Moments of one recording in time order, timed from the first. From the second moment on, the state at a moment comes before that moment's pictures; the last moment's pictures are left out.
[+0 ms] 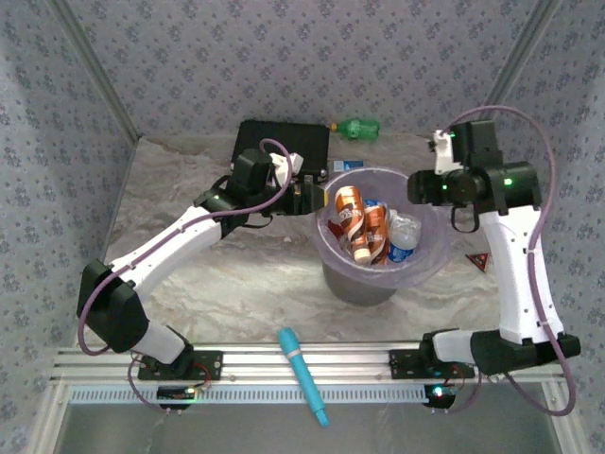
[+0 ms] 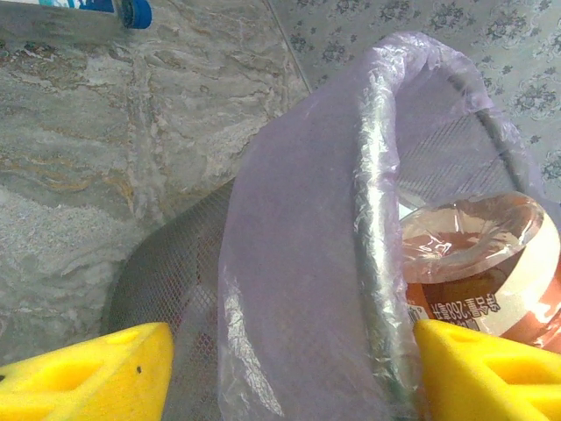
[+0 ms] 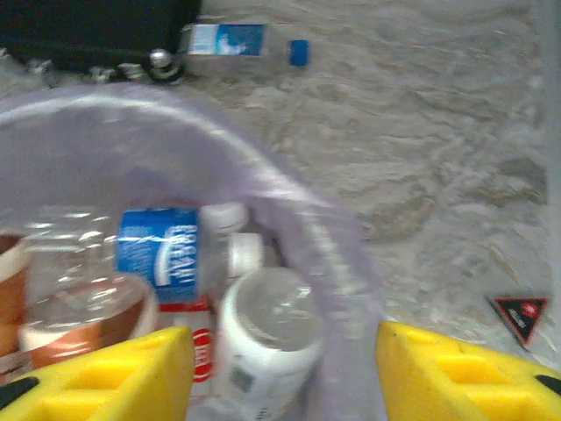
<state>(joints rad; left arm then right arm) -0.67 1.48 1.28 -0.31 0.49 -0.67 0.11 1.30 1.78 -1.39 -0.04 0.09</state>
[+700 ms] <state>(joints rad) -0.67 1.48 1.27 -0.32 0.47 -0.67 0.05 1.30 1.54 -1.31 -0.33 0.12</state>
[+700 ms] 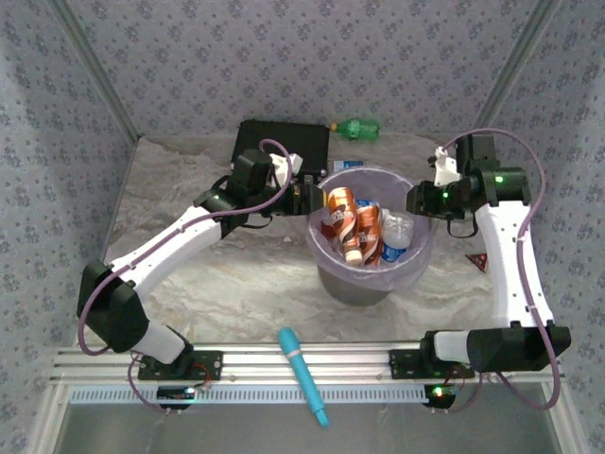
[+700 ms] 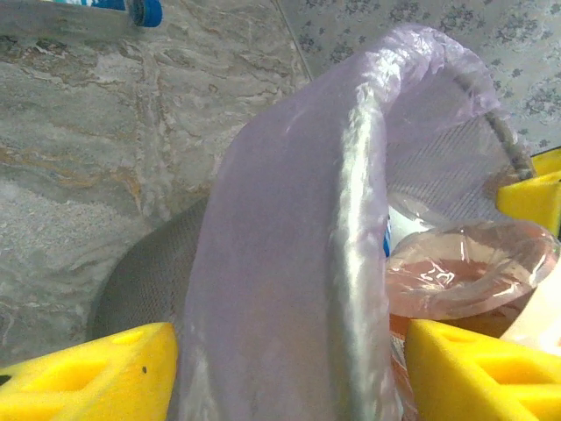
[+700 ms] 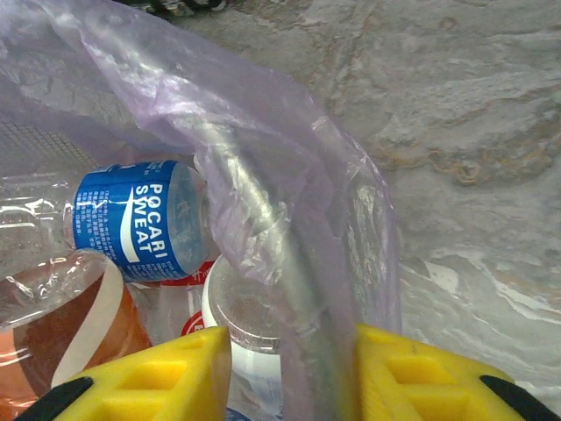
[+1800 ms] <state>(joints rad) -0.11 0.85 0.91 -0.68 0.35 -0.66 0.65 1.86 1.97 -0.91 -0.35 0.33</state>
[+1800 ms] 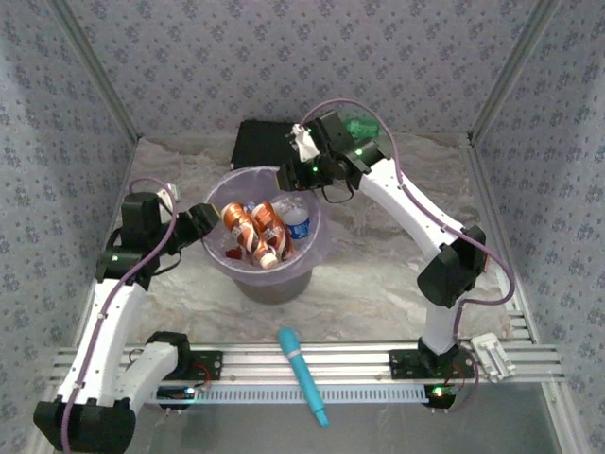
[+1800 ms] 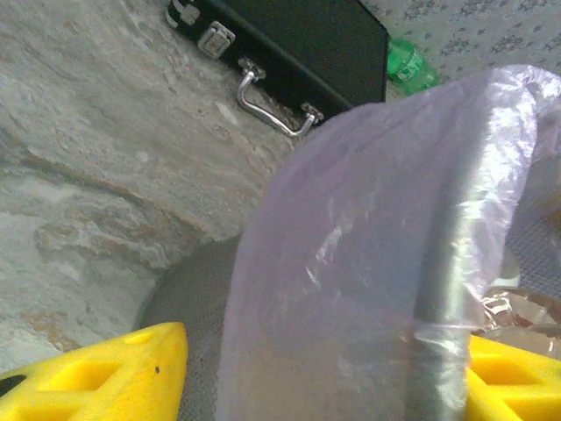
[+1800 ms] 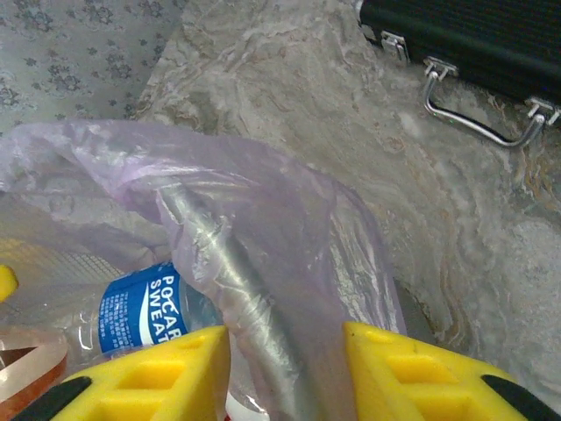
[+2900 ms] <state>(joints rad) -0.10 0.94 0.91 -0.59 0.43 -0.68 0.26 1.85 1.69 -0.75 0.10 1.04</state>
